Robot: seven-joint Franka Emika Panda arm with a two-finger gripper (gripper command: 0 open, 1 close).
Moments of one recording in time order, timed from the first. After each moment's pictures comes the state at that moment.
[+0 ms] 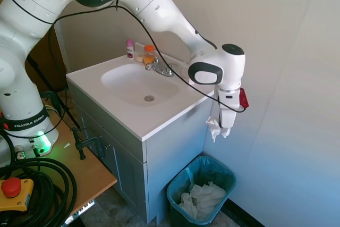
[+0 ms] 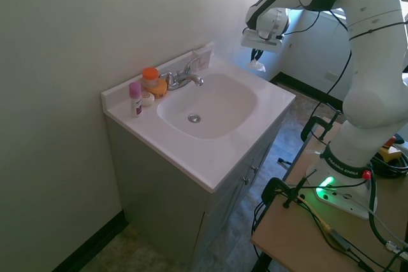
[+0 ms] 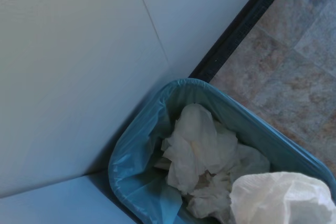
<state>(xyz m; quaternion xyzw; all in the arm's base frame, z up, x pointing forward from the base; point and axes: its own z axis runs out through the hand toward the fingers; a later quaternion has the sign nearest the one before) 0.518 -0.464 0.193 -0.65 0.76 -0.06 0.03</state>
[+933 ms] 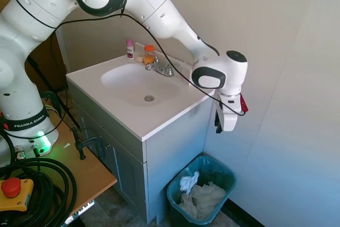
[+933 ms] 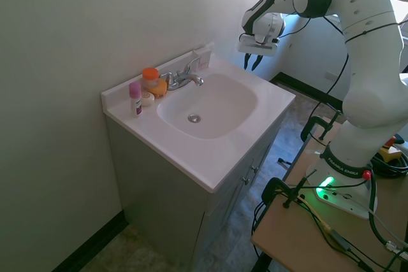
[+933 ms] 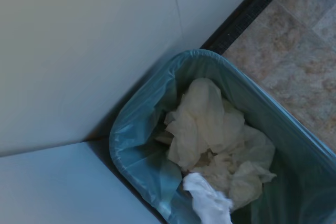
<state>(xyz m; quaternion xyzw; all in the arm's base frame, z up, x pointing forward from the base) 0.525 -0.459 0.189 -0.70 0.71 -0.03 0.04</state>
